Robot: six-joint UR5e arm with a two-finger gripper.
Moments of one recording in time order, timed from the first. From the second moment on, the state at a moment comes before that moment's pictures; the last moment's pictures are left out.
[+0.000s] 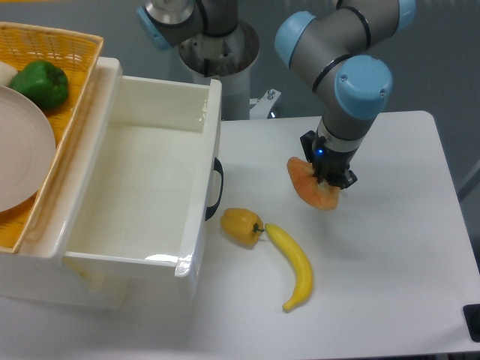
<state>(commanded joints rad) 2.65 -1.85 -1.55 -1.39 1.56 1.53</state>
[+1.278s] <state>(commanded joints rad) 2.66 -1.83 -1.52 -1.39 1.55 1.50</state>
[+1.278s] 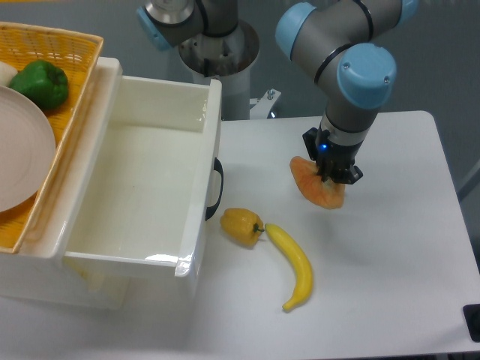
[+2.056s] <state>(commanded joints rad) 2.66 -1.69 -1.51 -1.51 1.35 1.23</state>
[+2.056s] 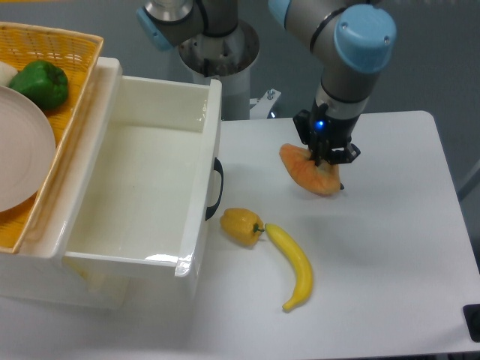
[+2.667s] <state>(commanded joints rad) 2.59 -1.61 -1.51 -1.51 1.18 0.93</state>
